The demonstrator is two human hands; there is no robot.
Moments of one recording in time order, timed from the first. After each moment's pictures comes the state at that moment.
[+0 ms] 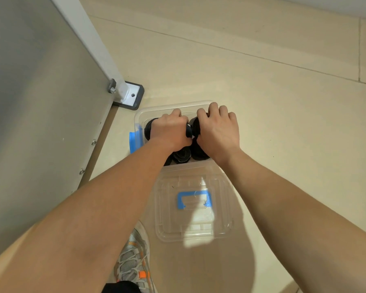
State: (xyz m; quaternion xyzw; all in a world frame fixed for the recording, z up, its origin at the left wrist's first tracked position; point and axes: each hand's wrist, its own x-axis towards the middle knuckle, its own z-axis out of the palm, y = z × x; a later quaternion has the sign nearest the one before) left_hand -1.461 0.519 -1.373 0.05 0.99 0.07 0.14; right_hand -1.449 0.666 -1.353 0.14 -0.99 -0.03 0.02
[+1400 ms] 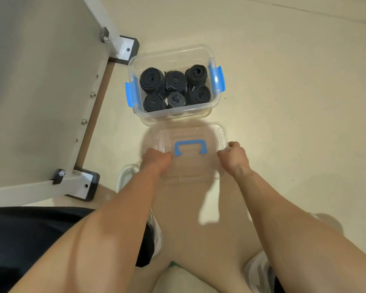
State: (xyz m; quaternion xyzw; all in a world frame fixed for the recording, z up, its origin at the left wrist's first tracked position) left_hand -1.256 0.521 -1.402 -0.42 0.77 0.31 0.37; right_hand -1.266 0.742 -1.405 -0.31 -0.82 0.35 -0.33
